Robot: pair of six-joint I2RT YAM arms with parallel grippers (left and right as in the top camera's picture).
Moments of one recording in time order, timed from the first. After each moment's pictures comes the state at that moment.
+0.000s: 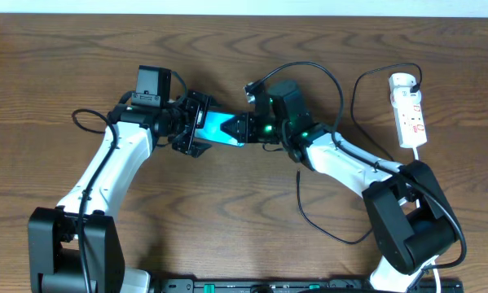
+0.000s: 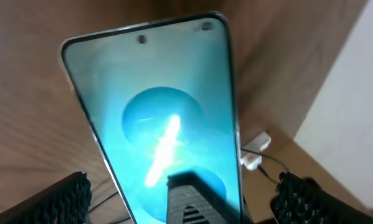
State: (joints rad) left arm -0.14 1.62 1.12 -0.56 0.59 -1.39; right arm 0.53 1.86 1.08 0.15 -0.65 0.72
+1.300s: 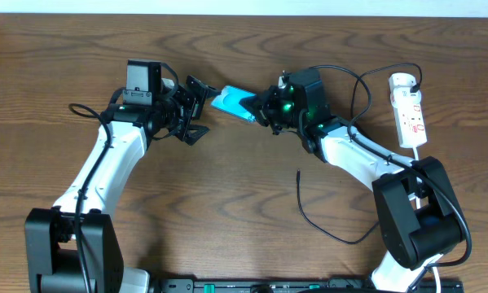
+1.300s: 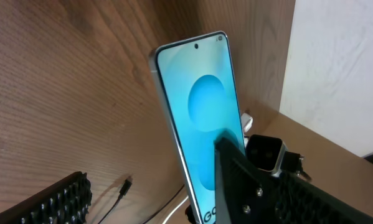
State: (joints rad) left arm -0.11 1.62 1.12 -0.44 0.65 -1.24; right arm 0.44 1.87 1.08 0.25 -0.56 1.35
